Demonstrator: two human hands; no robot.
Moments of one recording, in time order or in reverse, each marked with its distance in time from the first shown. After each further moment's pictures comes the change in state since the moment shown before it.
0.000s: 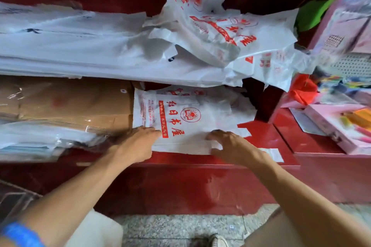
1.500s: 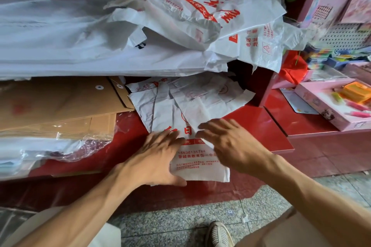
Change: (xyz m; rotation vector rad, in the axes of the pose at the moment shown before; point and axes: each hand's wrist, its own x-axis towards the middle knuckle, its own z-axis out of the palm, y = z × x) left_hand 0.007 0.061 0.020 -0.126 -0.164 0.301; right_hand -0.039 0.004 -0.002 -0.287 0.296 -0.328
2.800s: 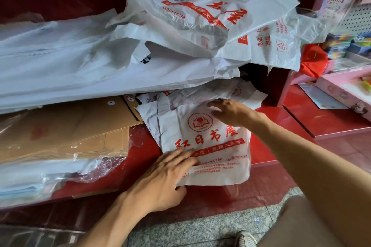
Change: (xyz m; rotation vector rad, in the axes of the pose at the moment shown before) left_hand -0.018 -0.013 0.005 -0.097 0.070 0.108; right_hand 0.109 0.084 0.038 0.271 -0.204 0.374
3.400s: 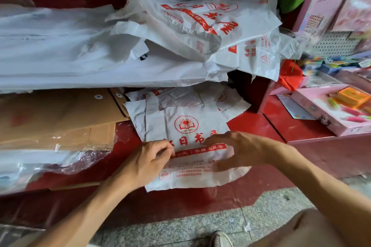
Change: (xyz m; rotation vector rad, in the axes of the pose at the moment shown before) left_hand 0.008 -0.006 -0.012 -0.528 0.298 -0.191; right_hand -0.126 -0.025 -0.034 0.153 -0.340 -0.118
